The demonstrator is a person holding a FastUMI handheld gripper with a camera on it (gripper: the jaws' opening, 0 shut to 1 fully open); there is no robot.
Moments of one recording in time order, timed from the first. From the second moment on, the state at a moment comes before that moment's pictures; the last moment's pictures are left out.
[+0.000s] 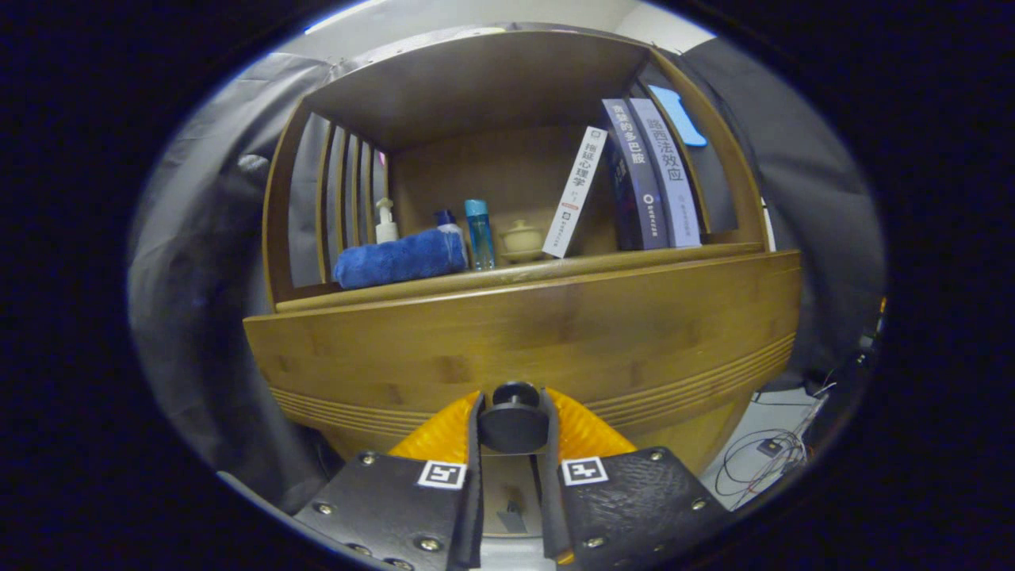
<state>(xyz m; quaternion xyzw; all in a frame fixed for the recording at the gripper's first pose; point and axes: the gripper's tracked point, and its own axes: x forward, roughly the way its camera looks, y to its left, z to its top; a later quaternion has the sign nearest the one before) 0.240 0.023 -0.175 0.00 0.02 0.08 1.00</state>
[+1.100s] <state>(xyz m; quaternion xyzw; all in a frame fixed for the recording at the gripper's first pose) 0.063 -0.023 -0.173 -0.02 0.02 0.06 1.00</state>
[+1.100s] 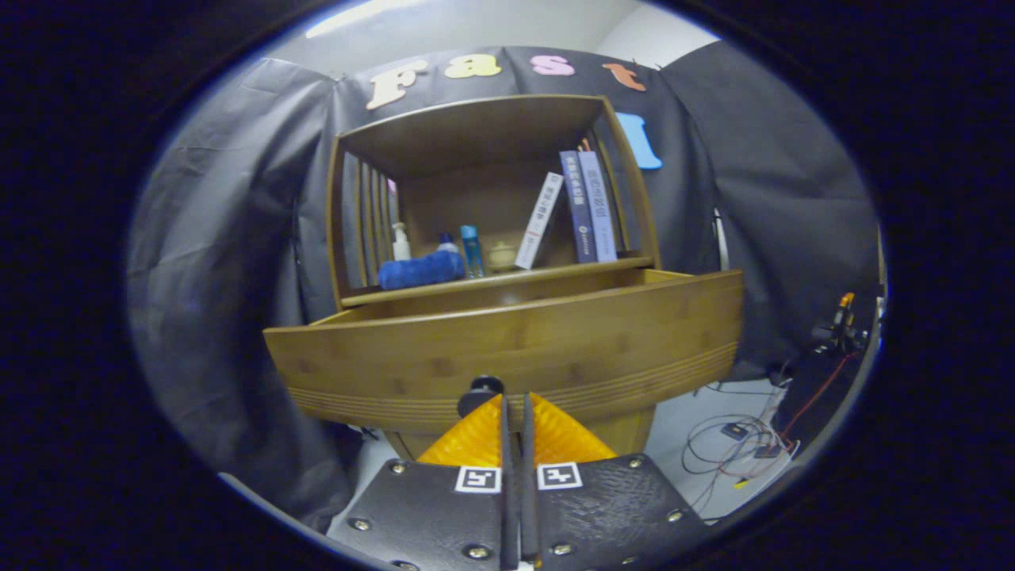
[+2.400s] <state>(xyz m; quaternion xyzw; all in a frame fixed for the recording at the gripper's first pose) 0.178 0.001 -0.058 -0.06 0.11 0.03 0.99</state>
